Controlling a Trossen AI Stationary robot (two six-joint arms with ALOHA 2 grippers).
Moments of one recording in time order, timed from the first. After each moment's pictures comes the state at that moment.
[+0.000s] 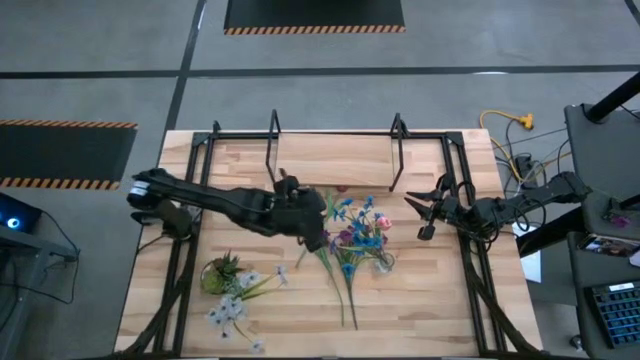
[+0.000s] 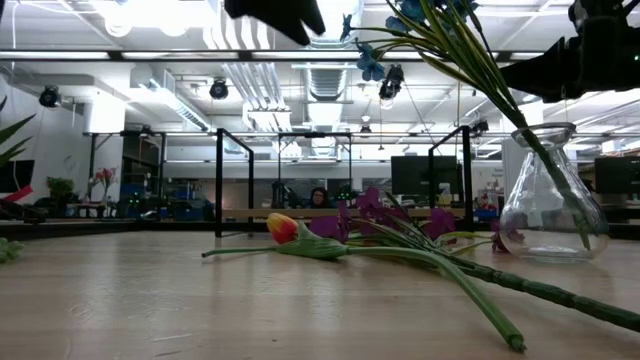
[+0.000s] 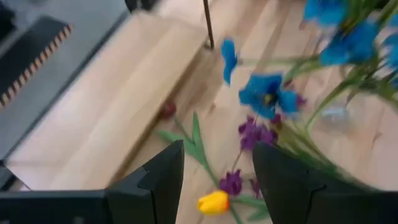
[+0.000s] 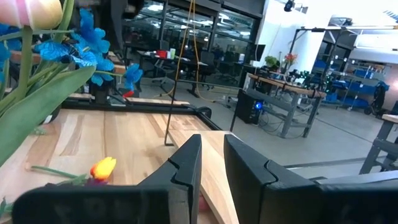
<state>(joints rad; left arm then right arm) -0.22 1.67 1.65 -0.91 -0.57 -0.50 0.33 0.32 0.04 0.37 0.72 -0.22</state>
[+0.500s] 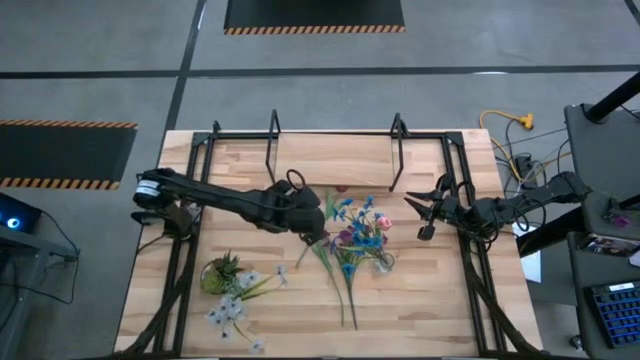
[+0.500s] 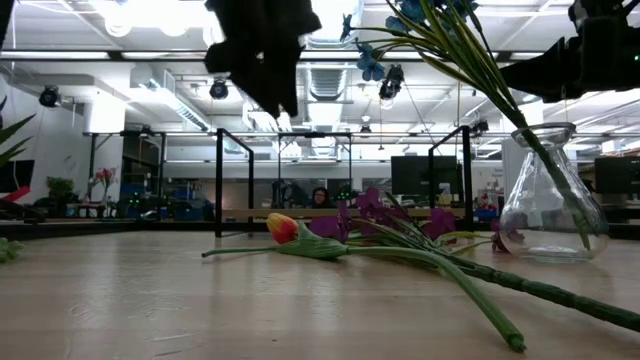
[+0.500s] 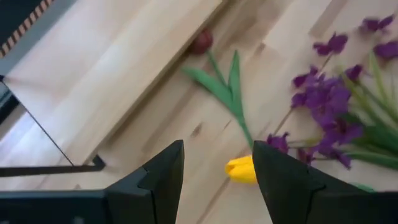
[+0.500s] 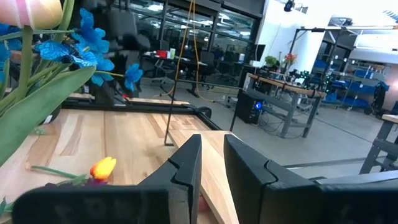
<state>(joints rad) -0.15 1.71 1.47 -0.93 -0.53 -0.69 0.33 0.32 0.04 0.37 0.72 -0.22</state>
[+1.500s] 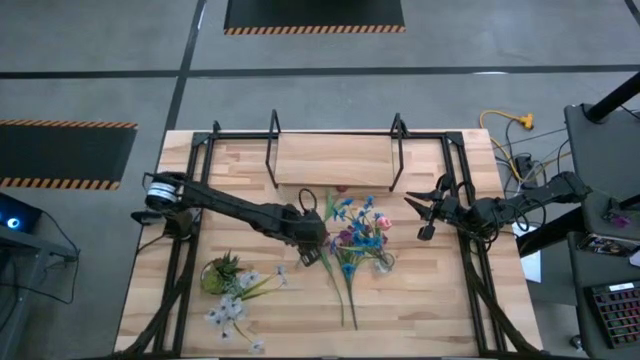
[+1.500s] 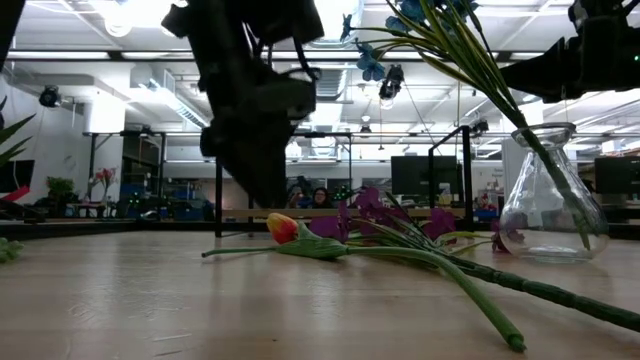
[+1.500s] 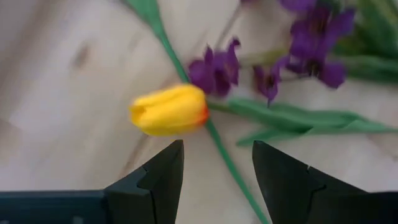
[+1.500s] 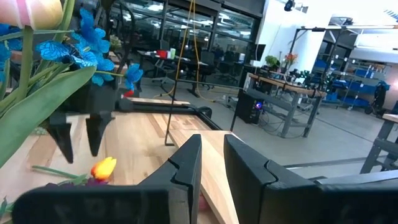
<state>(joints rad) -0.14 1.80 1.23 -0.62 -0.17 -0.66 0.33 0.32 0.04 0.37 0.72 -0.22</state>
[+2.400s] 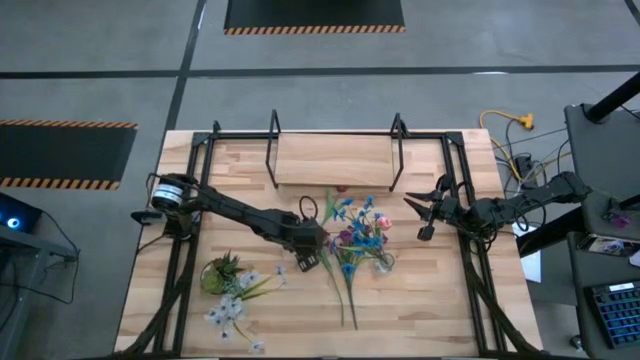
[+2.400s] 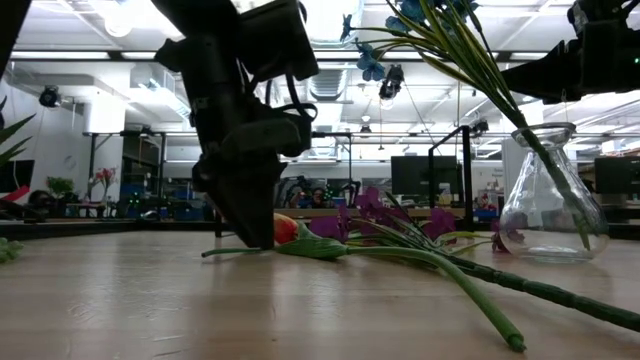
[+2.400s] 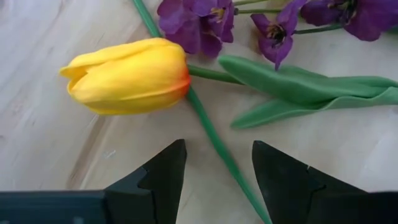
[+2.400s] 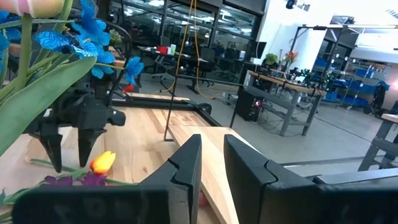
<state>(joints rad) -0.15 1.85 1.13 -0.49 -0.08 -0.66 0.33 0.32 0.04 0.35 0.72 -0.22</state>
